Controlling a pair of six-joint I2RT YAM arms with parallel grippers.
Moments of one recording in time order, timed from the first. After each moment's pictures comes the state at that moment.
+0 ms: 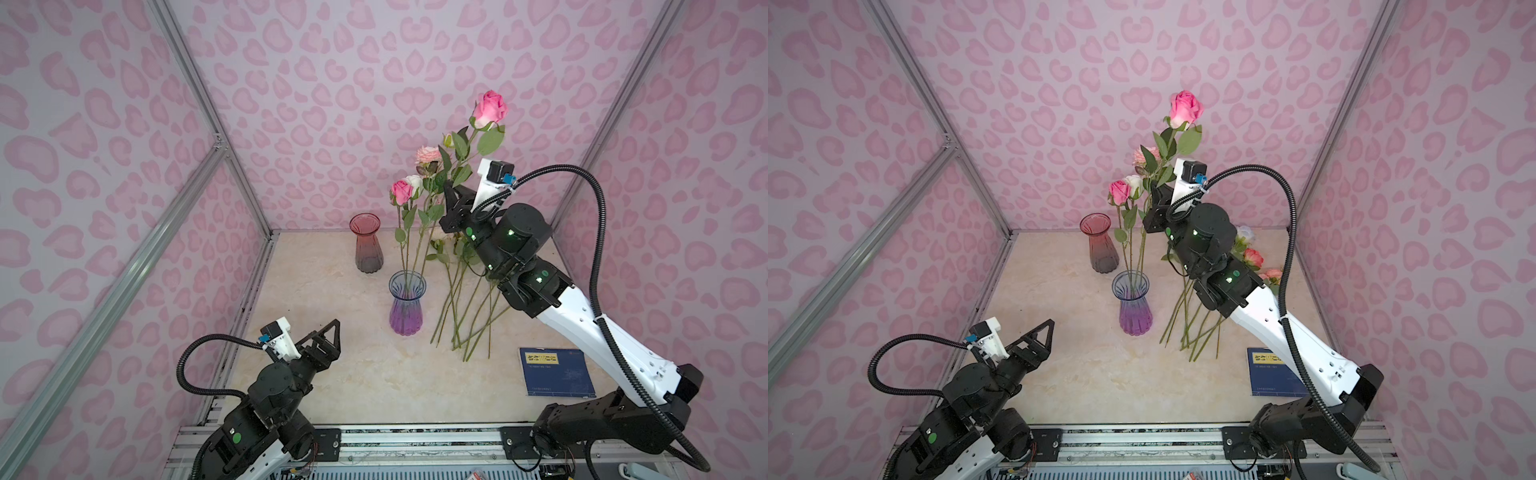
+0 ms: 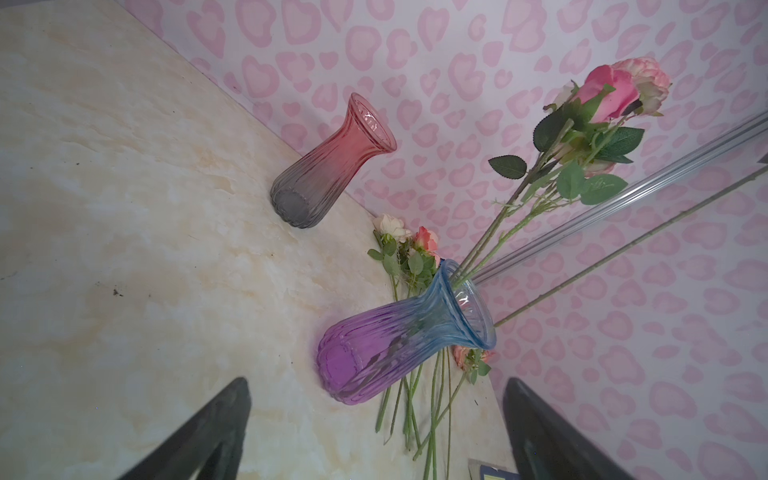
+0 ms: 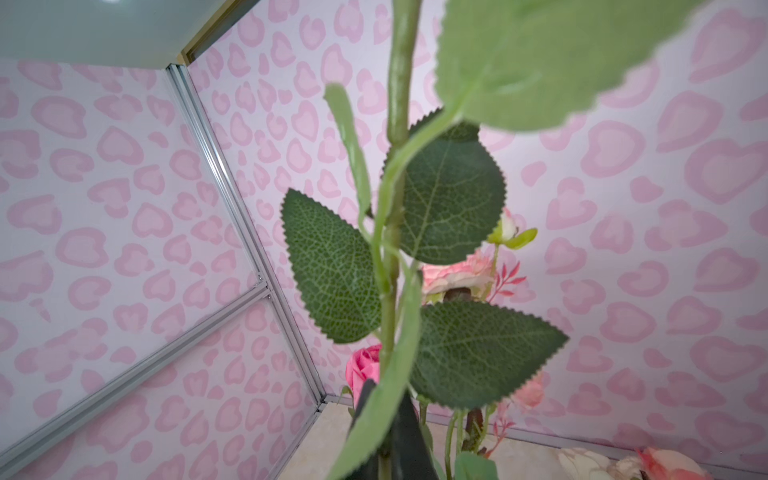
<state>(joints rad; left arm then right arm) -0.73 0.15 0.47 -0.49 -0.42 -0.92 0.78 1.42 1.56 0.02 0.32 0.26</state>
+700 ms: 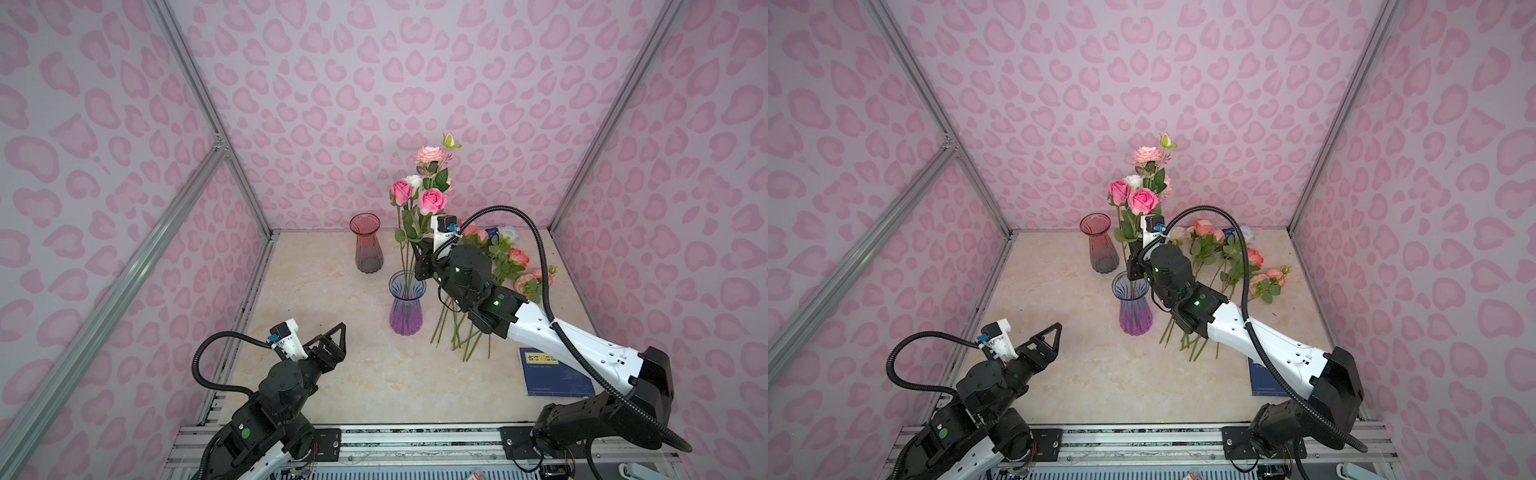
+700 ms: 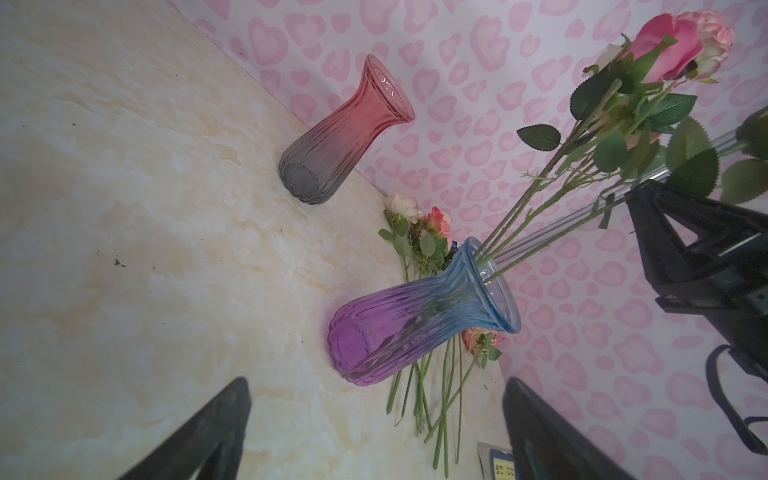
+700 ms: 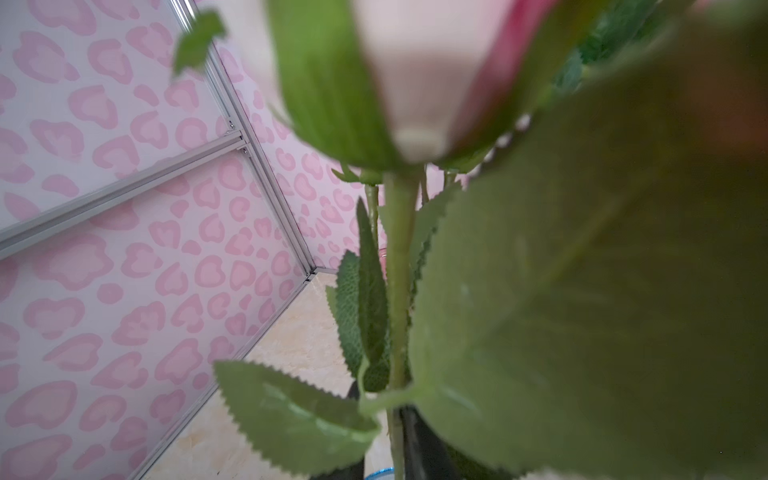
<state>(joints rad) -0.73 0.17 0.41 -0.48 -0.38 -0.95 0.86 1.43 1.25 0.06 0.35 0.31</state>
